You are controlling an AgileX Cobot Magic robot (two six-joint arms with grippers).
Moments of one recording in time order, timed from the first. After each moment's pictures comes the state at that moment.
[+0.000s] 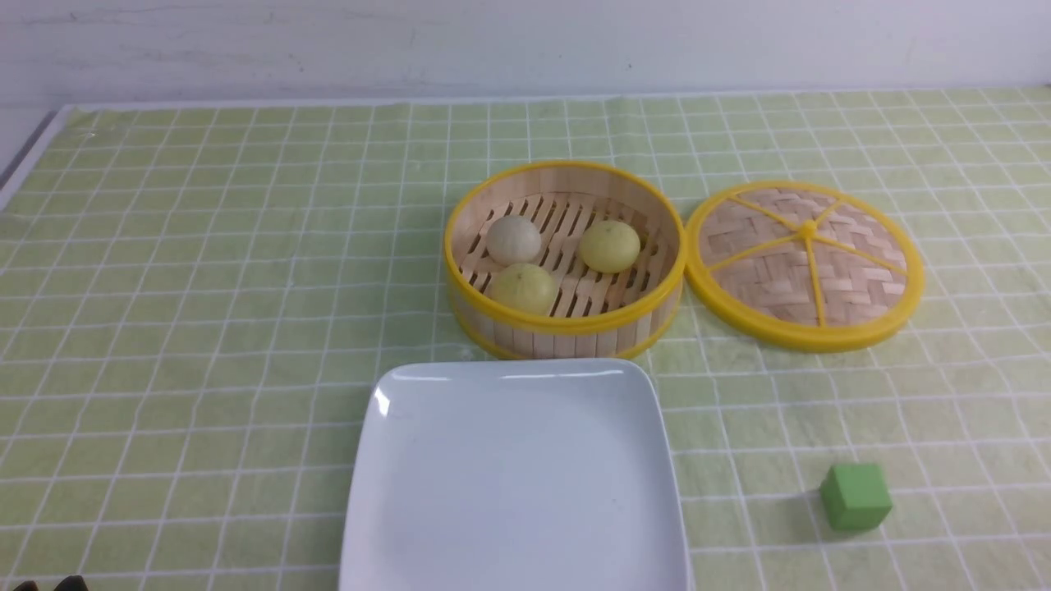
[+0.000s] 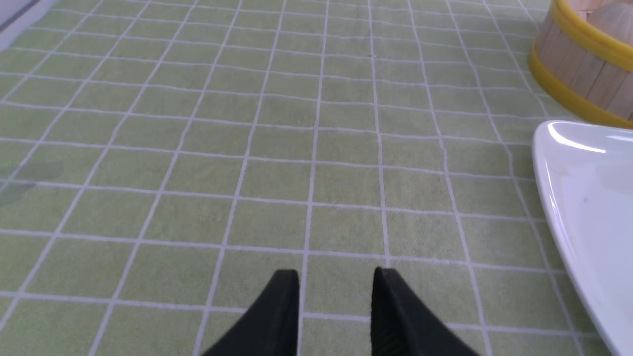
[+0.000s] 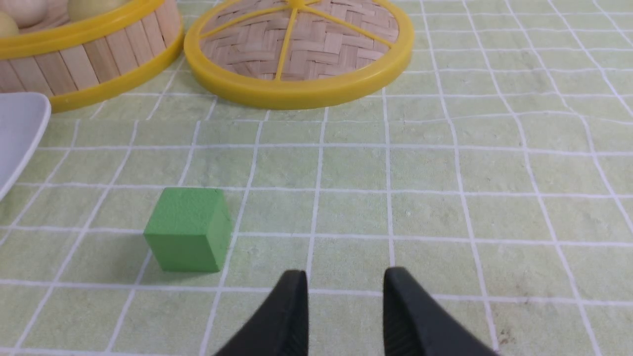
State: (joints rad) right arm 0.09 -0.01 0.02 0.04 0.40 0.04; left arm -0.06 -0.01 0.02 0.12 0.39 -0.20
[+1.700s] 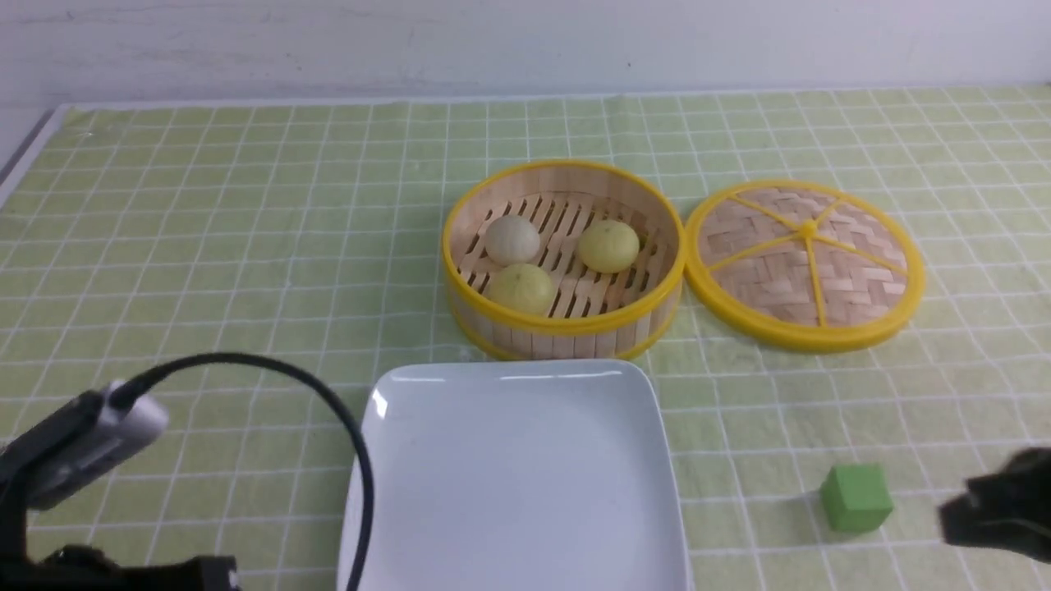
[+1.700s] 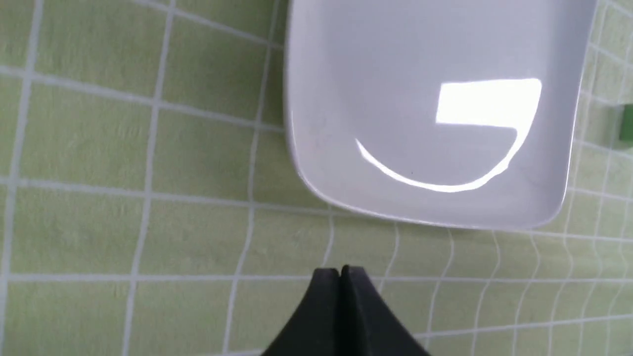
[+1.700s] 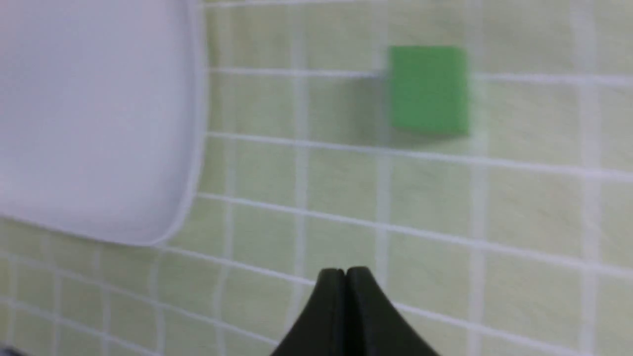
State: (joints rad) right arm 0.21 1.10 -0.70 0.55 0.86 -0.19; left arm -0.06 0.80 -0.49 -0.55 0.93 -0.03
